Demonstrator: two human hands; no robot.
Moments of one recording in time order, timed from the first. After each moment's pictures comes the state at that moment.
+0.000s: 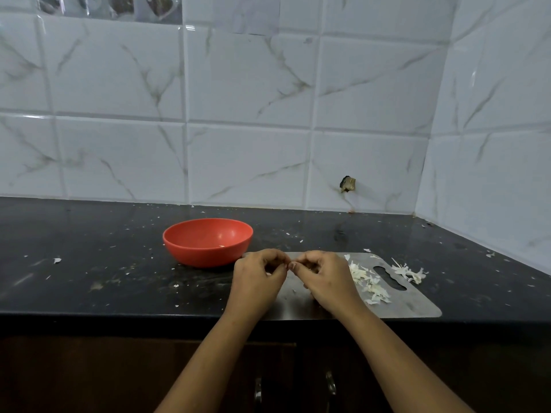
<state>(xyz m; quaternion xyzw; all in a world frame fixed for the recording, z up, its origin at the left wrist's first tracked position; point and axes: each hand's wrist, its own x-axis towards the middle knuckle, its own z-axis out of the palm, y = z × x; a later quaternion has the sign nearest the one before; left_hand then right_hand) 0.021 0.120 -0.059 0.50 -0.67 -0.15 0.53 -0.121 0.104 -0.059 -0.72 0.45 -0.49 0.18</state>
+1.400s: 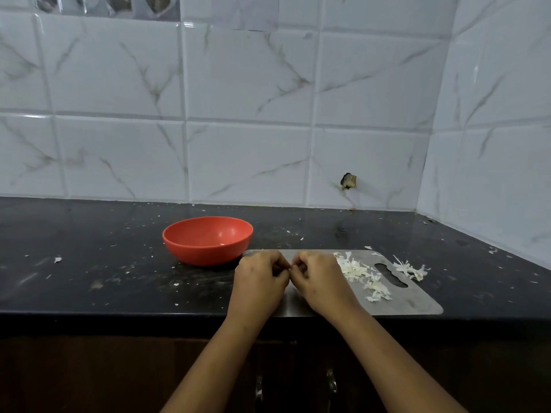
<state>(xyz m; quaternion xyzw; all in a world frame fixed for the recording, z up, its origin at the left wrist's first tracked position) 0.014 0.120 -0.065 0.54 -0.67 -0.05 0.50 -0.114 0.101 -0.064 -0.77 0.49 -0.41 0.04</state>
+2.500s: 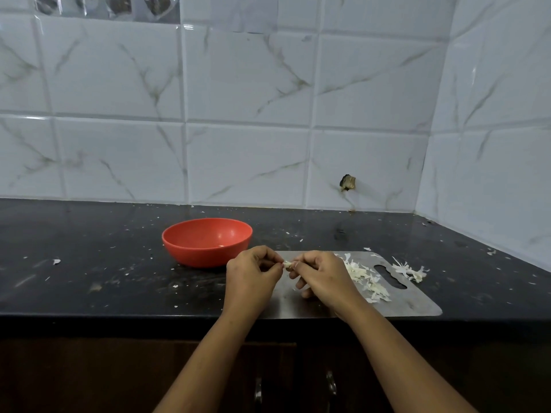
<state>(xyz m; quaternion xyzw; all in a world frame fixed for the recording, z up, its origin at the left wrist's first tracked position) 0.022 0.121 -0.059 0.53 -0.61 -0.17 0.56 -0.118 0.103 -0.054 -0.67 0.47 -0.47 0.32</state>
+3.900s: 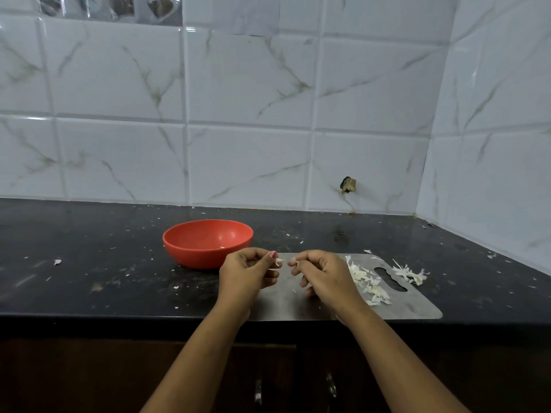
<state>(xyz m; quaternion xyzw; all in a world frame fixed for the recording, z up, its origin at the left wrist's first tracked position) 0.028 0.111 -0.058 0.45 -0.47 -0.42 0.64 -0.120 0.104 -0.056 -0.66 0.46 -0.51 0.30</state>
